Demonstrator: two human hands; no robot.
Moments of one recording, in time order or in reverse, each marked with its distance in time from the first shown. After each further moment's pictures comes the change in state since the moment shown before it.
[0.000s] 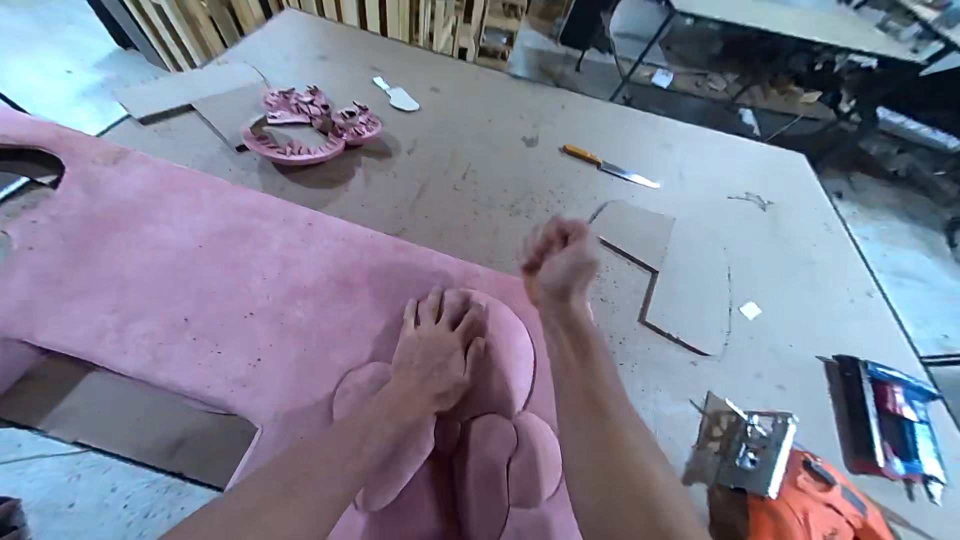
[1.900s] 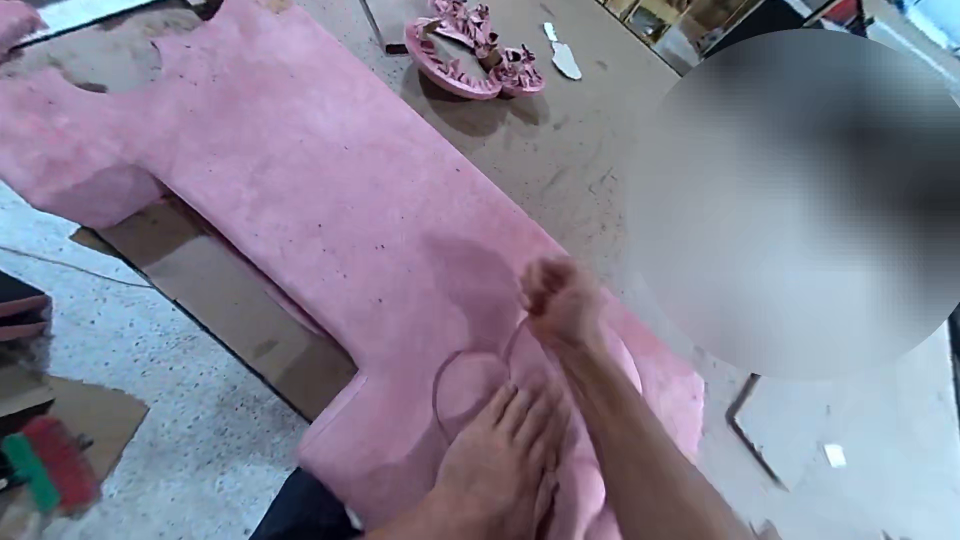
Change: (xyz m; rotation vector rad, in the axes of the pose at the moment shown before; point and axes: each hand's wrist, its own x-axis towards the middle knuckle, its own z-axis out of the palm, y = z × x) left_hand -0.092 -0.024 0.043 -0.379 0.050 0.024; right_hand -0.051 0.080 0.119 -0.141 -0.598 0.265
